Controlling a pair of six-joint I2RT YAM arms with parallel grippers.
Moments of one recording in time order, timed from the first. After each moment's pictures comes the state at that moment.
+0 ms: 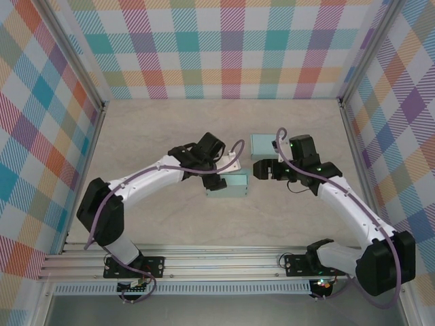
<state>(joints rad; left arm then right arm) -0.76 1.62 1.29 -0.65 0.03 0.59 0.37 1.15 0.89 -0.55 -0.40 0.30</state>
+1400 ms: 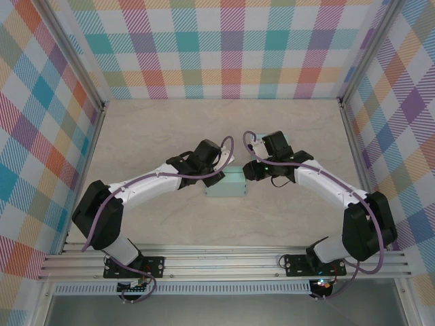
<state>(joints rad) -0.77 1.59 1.12 -0.41 -0.16 0.31 0.51 1.43 1.00 -0.53 -0.27 0.13</state>
